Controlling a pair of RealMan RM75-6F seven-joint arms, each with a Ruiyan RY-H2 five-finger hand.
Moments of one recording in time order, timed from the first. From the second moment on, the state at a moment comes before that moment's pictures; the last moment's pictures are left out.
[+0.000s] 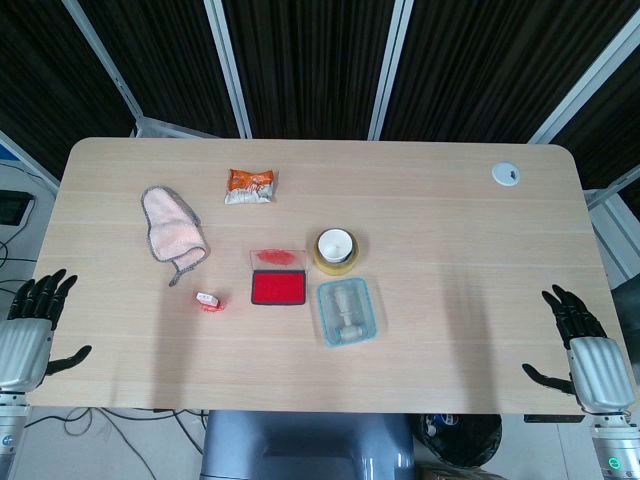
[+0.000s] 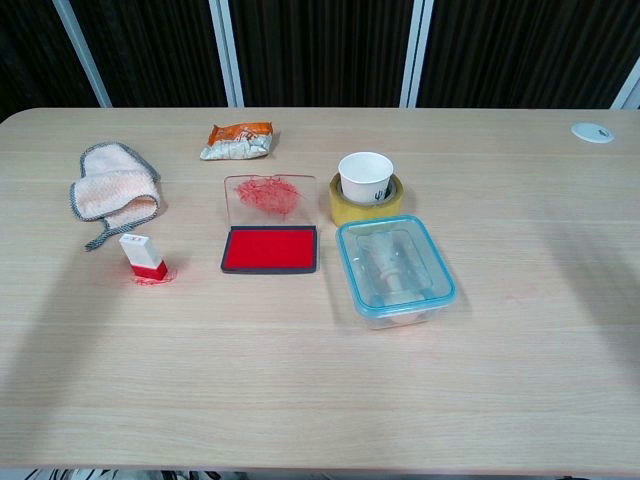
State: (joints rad) left arm -0.10 -1.15 -0.03 -1.70 1.49 1.48 0.16; right arm 0.06 -1.13 0.04 -1.62 -1.57 1.53 0.12
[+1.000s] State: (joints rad) left arm -0.14 -1.14 -0.04 -1.71 1.49 1.42 0.22; right arm 0.06 -1.12 0.05 -1.63 -1.53 1.50 0.11
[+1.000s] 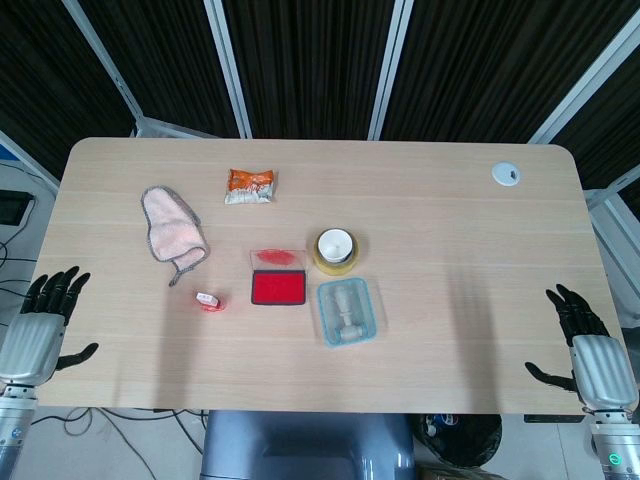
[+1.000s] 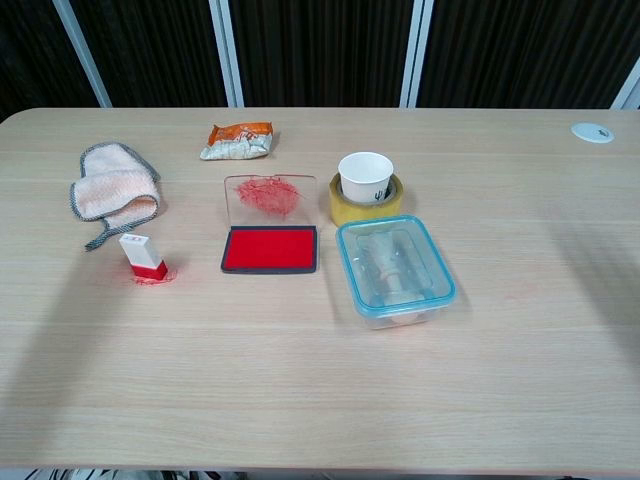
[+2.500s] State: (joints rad) left arm -0.67 -1.43 -0.12 -1.52 1.00 0.84 0.70; right arm 0.06 -1.11 0.06 -1.65 -1.50 1.46 0.15
